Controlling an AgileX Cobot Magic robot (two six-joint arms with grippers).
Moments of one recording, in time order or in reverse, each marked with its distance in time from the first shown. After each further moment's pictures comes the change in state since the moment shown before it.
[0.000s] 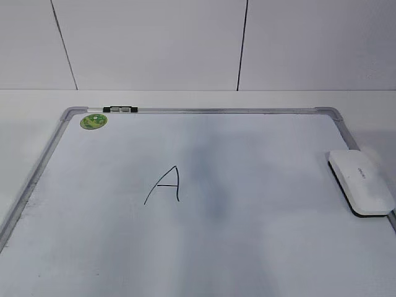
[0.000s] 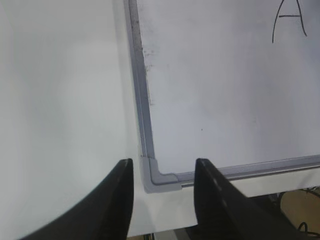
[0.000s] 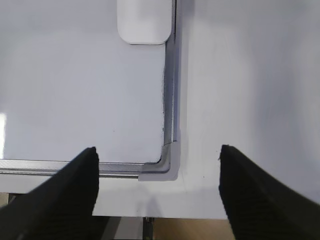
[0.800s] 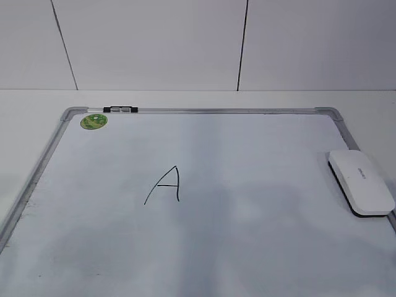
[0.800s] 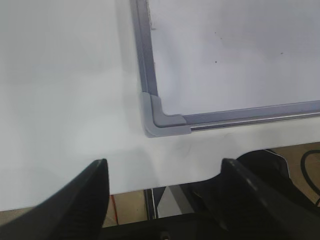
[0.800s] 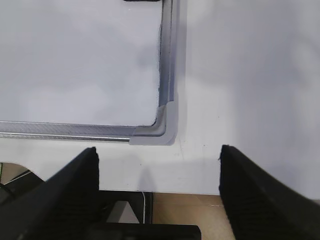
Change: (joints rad) left arm -0.002 -0.302 0.341 0.018 0.004 -0.003; right arm 0.000 -0.406 0.282 -0.001 0.003 -0.014
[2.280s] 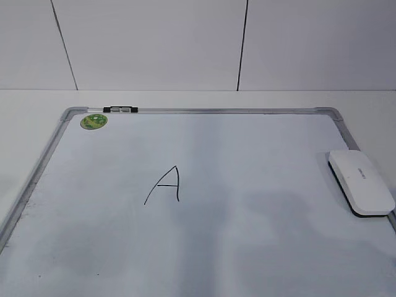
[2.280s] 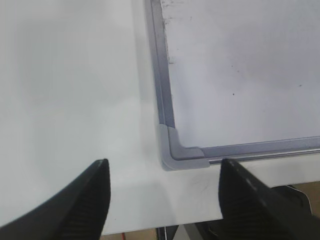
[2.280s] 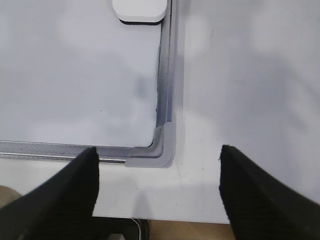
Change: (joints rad) left arm 0.000 -0.060 0.075 0.039 -0.147 0.000; right arm 0.000 -0.112 0.095 -0.018 -0.105 -0.014
